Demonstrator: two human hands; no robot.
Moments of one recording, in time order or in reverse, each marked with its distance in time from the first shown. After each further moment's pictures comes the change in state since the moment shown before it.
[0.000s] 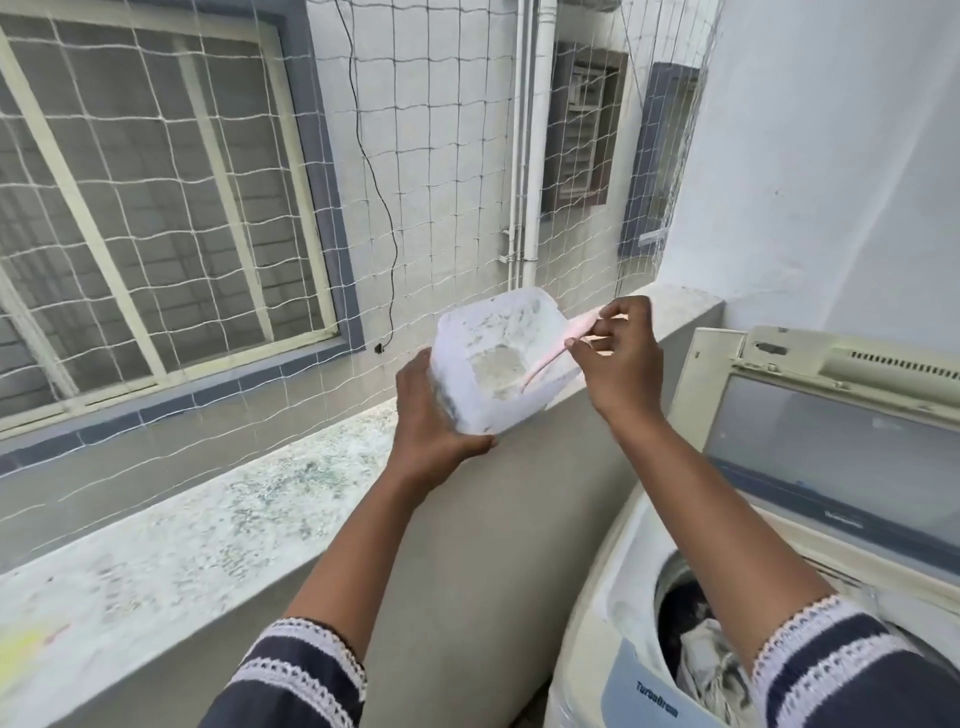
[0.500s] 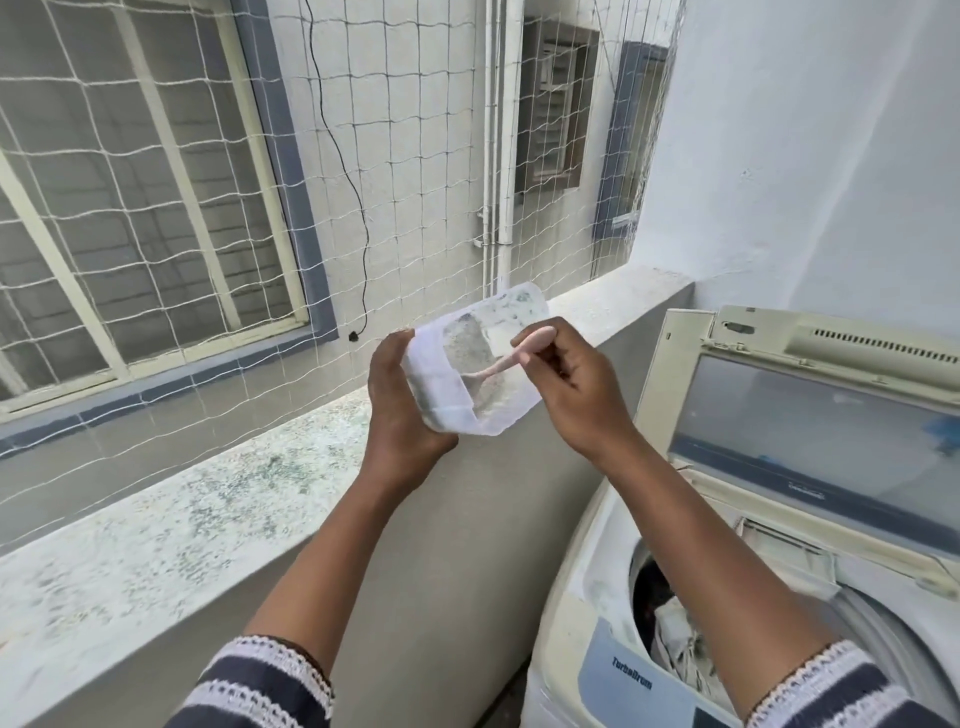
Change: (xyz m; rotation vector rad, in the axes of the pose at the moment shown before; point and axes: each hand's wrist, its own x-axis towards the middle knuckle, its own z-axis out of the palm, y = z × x) left_hand -0.007 -0.001 0.009 0.011 0.045 0.125; right_hand -0.039 -0.002 -0.010 0.176 -0.335 -0.227
